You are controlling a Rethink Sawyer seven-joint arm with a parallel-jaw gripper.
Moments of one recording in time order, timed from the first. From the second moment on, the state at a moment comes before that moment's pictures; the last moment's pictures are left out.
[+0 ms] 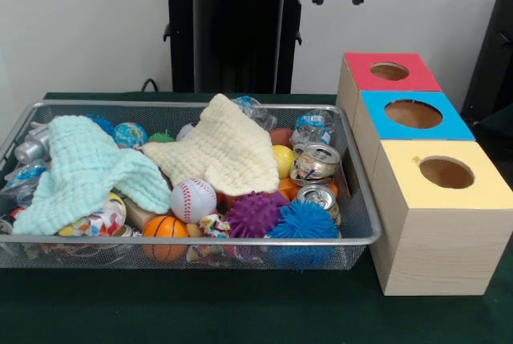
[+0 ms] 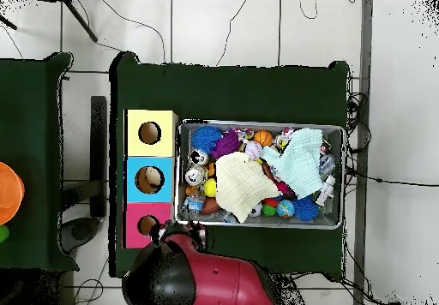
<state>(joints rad) -0.16 -1.18 0.03 2.22 0.05 0.47 1.57</state>
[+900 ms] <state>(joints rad) -0.24 -1.13 0.11 2.22 0.05 0.48 1.57</state>
